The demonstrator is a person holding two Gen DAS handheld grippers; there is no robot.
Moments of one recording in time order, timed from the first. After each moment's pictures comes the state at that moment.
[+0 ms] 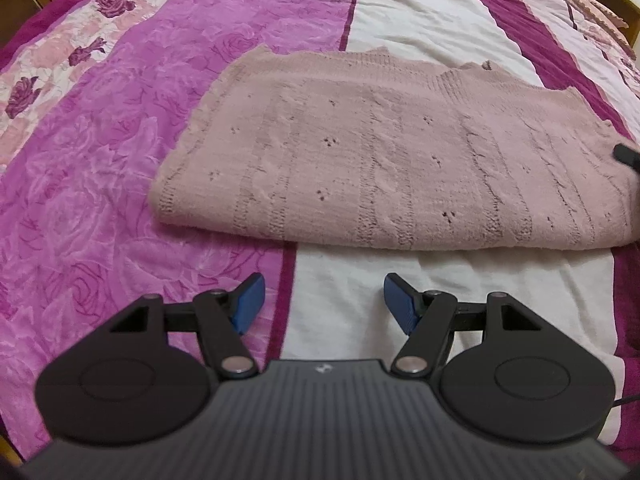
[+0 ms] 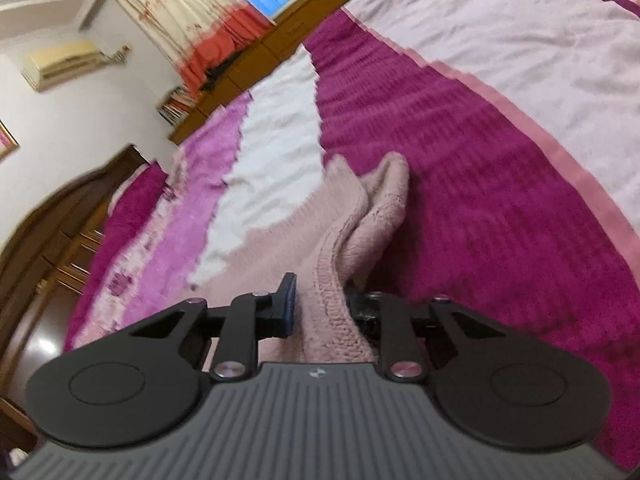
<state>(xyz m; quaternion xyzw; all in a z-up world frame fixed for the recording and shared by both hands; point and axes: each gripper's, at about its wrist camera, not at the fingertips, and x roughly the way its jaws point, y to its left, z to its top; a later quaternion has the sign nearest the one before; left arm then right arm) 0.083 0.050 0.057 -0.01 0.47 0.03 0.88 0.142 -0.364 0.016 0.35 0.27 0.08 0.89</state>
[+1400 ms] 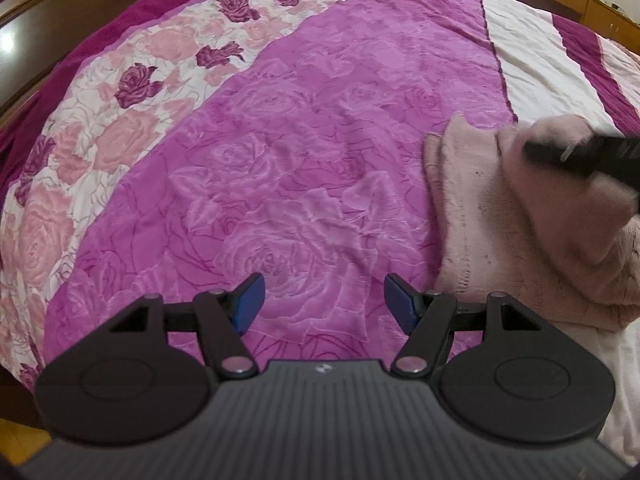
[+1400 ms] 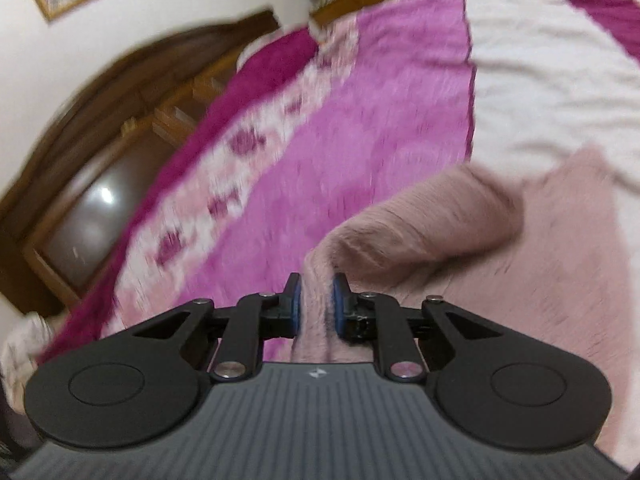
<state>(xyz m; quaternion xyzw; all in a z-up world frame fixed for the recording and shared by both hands) 0.079 0.214 0.087 -0.05 0.43 0.12 0.89 0.200 -0.011 0.072 0.19 0.36 0.28 0.87</state>
